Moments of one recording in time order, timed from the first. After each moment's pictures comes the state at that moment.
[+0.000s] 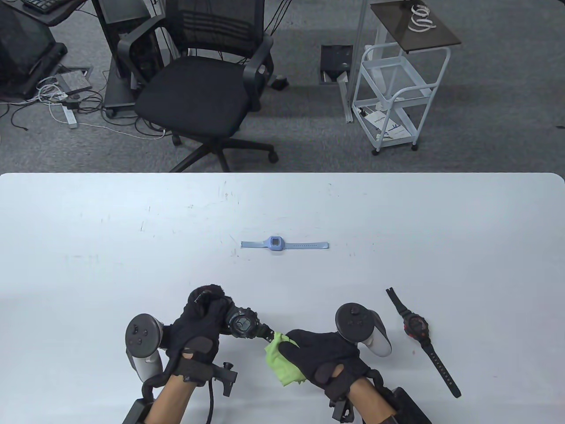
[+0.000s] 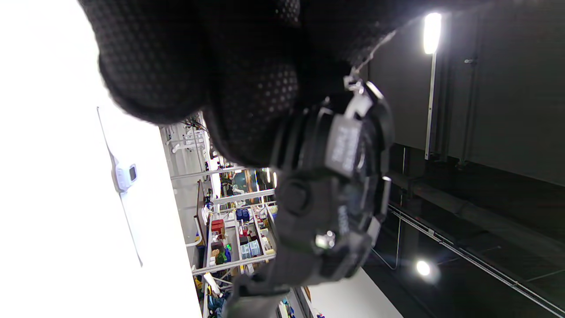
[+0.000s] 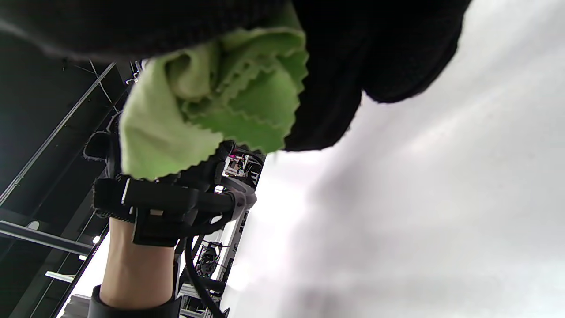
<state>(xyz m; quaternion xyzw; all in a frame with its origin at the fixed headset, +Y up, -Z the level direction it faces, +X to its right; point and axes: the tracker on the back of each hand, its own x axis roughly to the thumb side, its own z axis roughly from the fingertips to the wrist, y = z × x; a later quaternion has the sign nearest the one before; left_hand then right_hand) -0.217 -0.712 -0.251 0.05 -0.06 0.67 0.74 0.091 -0.747 -0.258 0.30 0.28 0.76 0.50</state>
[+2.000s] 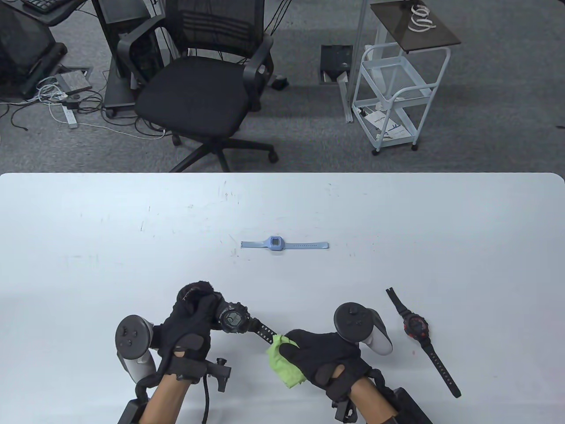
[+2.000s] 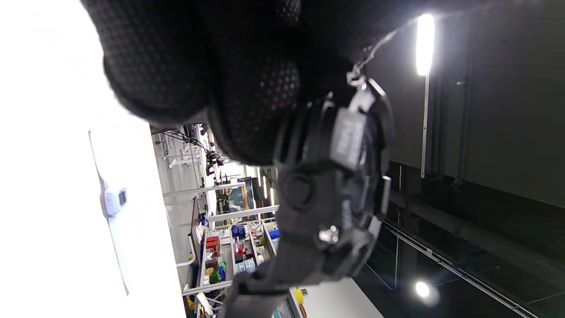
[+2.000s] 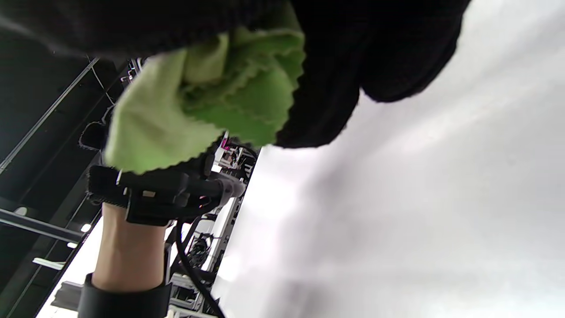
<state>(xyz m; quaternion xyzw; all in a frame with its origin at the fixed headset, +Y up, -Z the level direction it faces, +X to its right) -0.230 -0.707 -0.251 0.08 -0.05 0.68 0.73 0.094 -0.744 -0.258 0.29 0.27 0.78 0.48</state>
